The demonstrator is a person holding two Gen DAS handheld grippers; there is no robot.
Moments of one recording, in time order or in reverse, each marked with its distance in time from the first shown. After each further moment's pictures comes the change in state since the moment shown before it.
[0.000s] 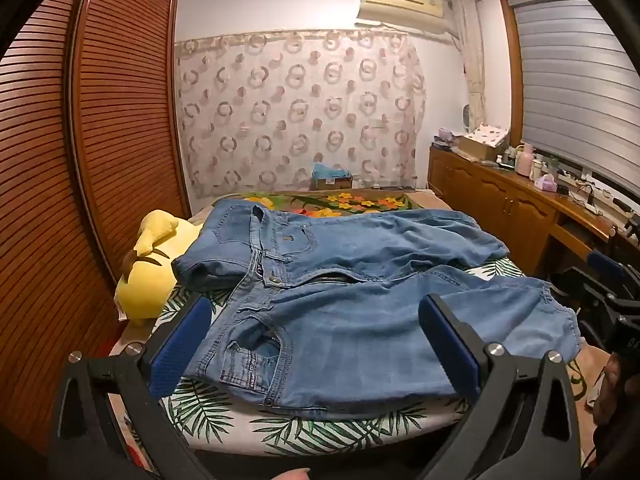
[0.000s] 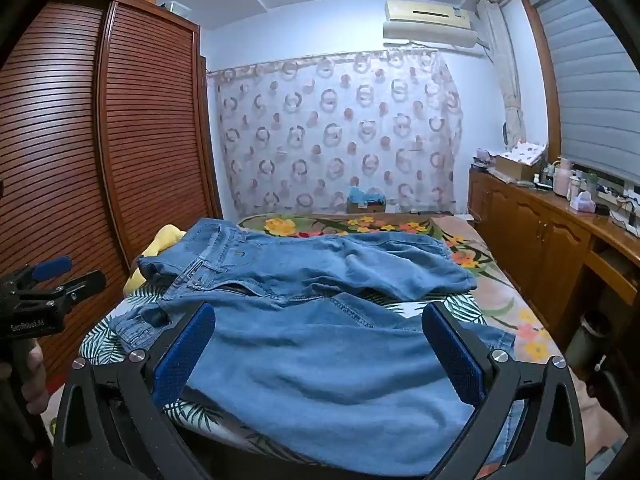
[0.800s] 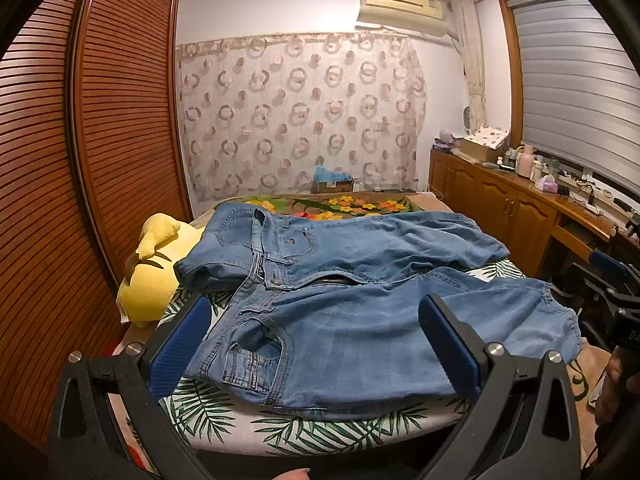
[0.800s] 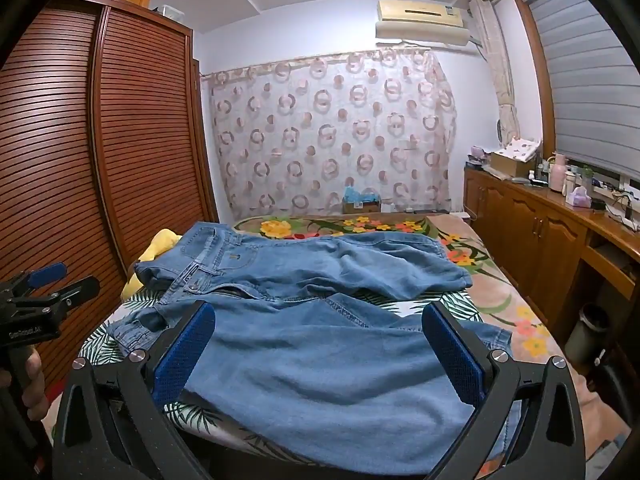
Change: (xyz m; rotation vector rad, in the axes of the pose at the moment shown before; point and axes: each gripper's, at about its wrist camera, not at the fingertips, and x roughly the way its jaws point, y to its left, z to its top) left arm 0.004 0.001 0.002 -0.005 0.007 0.007; right arm 0.001 -0.002 -0.001 0.036 -0.002 -0.009
